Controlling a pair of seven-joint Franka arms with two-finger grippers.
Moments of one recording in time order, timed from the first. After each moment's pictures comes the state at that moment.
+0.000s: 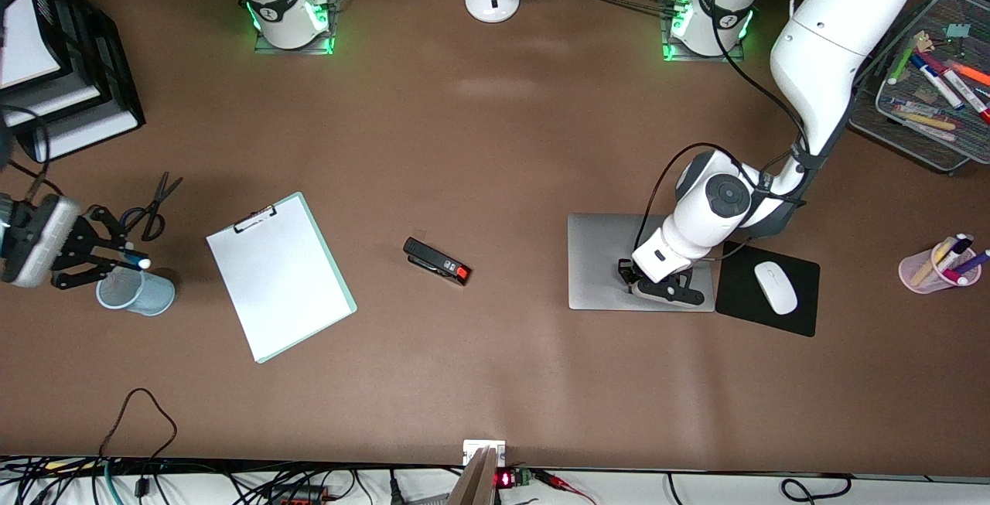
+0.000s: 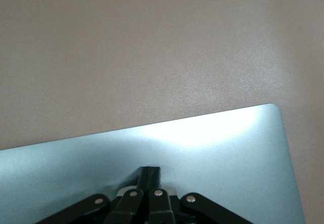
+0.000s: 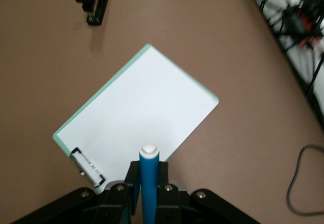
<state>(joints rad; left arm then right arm) 0.09 0.72 -0.41 -1.86 0.33 2.75 -0.34 -0.16 0.45 -0.12 -1.49 0.53 1.85 -1.74</state>
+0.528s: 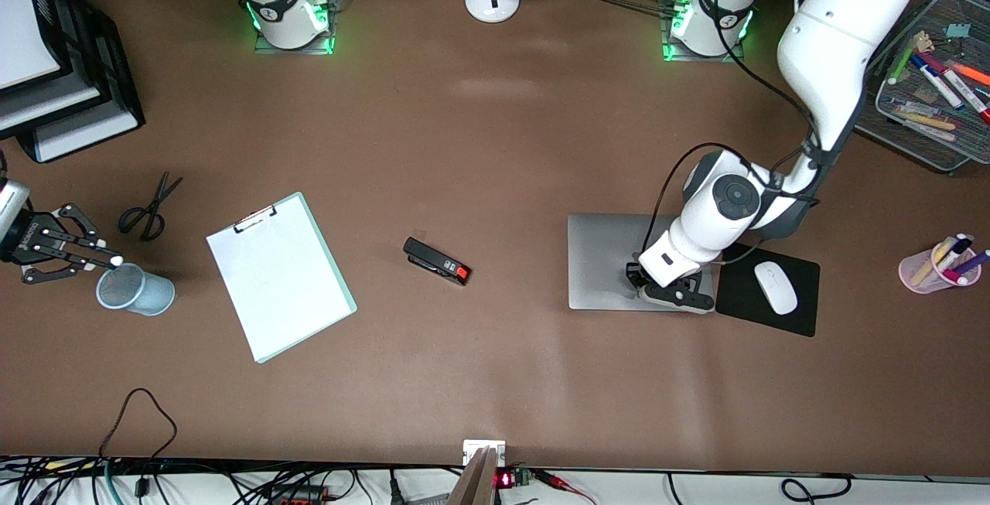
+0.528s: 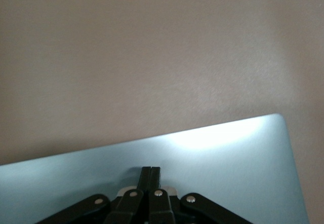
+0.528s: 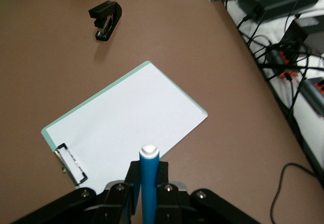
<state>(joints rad) 0.10 0.66 -0.41 -1.82 0.35 2.61 -0.33 -0.29 0.50 -0.12 -1.49 0.73 1.80 -2.03</state>
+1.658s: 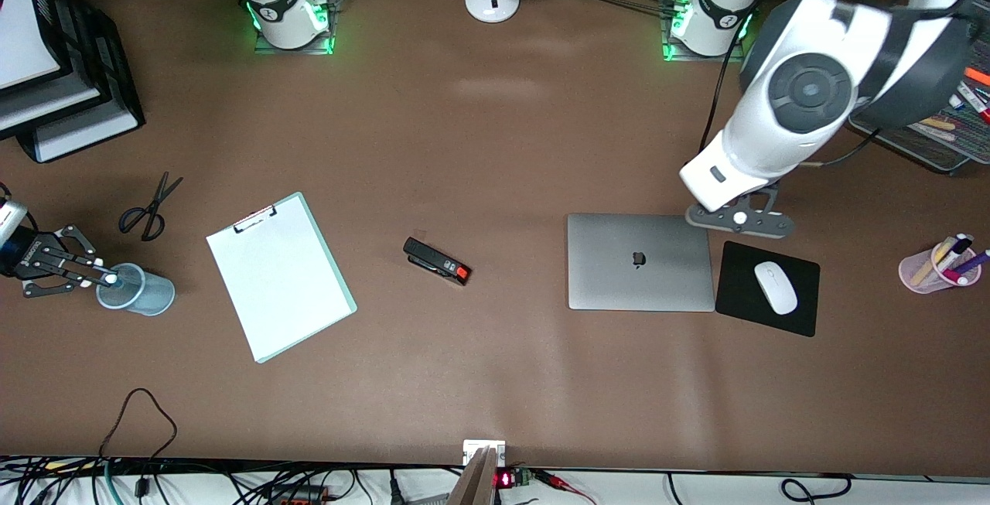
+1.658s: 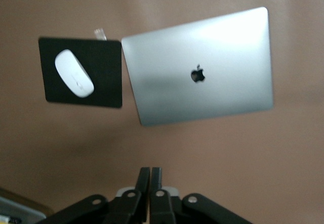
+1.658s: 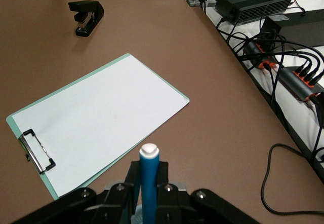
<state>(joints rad) 0.11 0.30 -0.51 -1.51 0.21 1.55 -0.26 -0.38 0.68 -0.12 -1.41 0.87 1.80 -2.16</state>
